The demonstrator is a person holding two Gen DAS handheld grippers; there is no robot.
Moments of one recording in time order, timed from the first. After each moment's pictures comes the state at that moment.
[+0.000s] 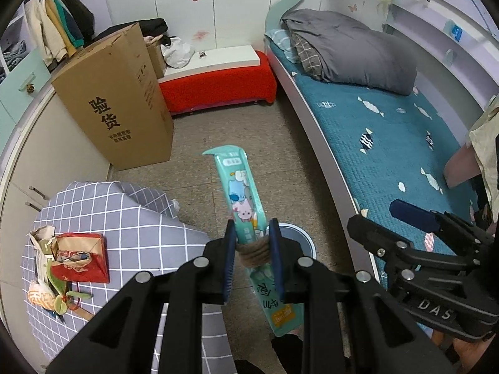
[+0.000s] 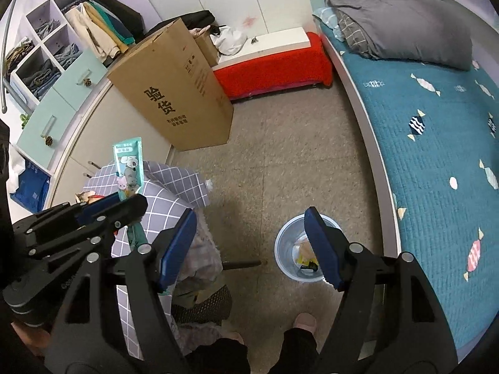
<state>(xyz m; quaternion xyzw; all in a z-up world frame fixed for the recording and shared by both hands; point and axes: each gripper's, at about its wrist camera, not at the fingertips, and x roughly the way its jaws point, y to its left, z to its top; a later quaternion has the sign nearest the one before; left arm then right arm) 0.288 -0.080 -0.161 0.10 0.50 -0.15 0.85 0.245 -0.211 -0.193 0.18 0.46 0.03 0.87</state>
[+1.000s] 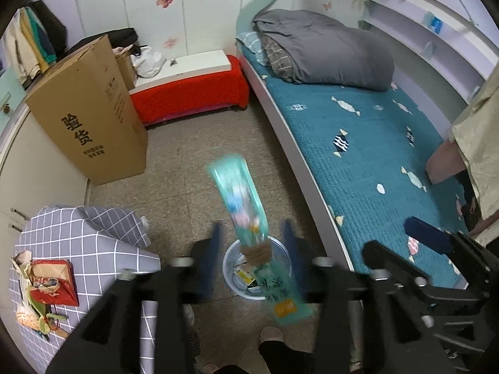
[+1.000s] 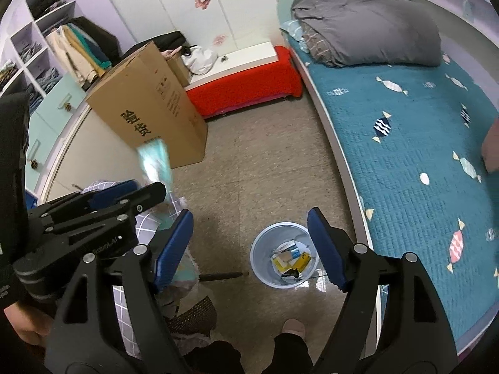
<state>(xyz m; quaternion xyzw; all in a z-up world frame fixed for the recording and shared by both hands) 0.298 -0.144 -0.168 0.10 0.49 -0.20 0.84 0.214 -0.268 -0.186 0.20 0.43 -0.03 0.88</state>
